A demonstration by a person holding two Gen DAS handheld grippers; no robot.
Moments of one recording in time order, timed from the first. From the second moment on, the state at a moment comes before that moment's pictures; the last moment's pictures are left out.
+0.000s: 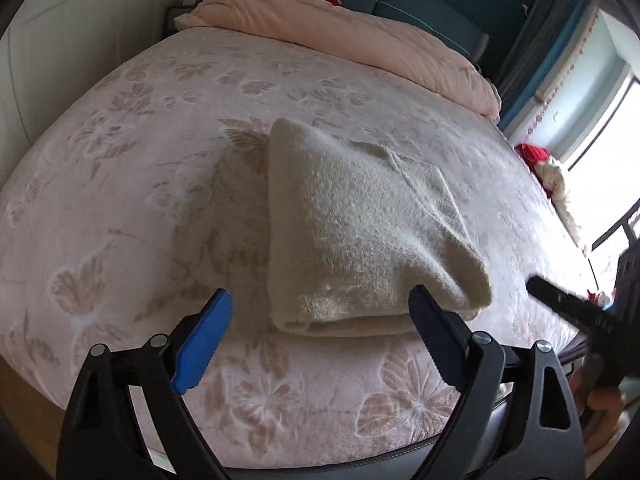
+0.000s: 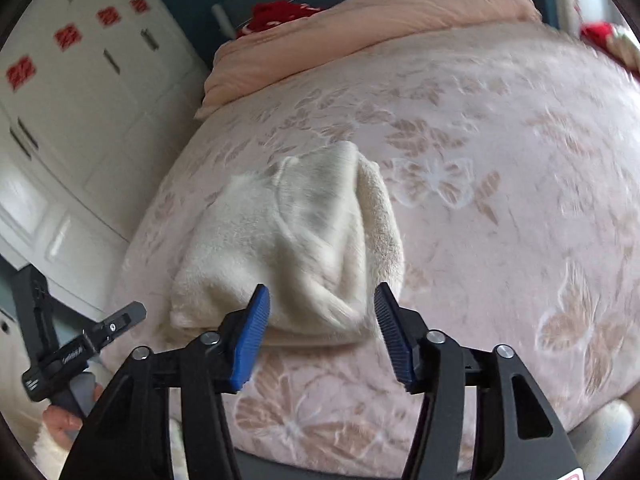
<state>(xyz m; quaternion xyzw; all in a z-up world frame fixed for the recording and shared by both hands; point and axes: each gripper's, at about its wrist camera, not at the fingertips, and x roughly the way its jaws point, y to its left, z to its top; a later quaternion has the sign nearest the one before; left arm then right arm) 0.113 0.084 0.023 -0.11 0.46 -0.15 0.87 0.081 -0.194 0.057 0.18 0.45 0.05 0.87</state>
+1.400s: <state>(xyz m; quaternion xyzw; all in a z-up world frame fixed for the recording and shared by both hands) 0.152 0.031 -0.015 0.02 0.49 -0.12 0.86 0.108 -0.143 0.035 0.05 0.48 0.02 0.87</state>
